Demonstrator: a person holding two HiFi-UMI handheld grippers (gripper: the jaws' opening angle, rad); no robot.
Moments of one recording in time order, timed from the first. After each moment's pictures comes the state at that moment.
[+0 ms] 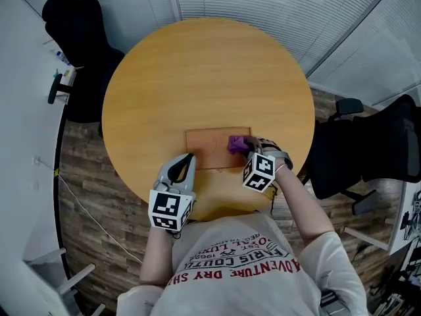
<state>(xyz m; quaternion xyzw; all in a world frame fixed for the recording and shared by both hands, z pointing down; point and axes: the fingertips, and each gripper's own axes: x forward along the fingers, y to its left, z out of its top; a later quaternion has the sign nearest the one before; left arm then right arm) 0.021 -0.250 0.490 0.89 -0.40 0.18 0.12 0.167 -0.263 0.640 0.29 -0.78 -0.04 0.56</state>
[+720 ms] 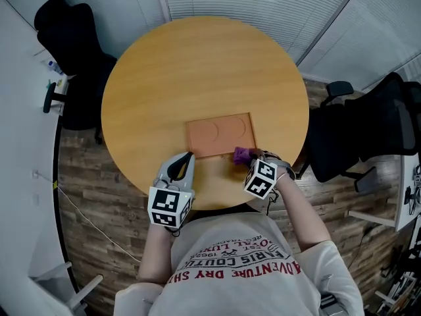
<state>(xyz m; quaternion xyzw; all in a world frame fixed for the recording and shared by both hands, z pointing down) -0.013 -0.214 0.490 0.91 -0.36 0.18 0.12 0.146 -0.158 0.653 0.30 -0.74 0.09 0.59</state>
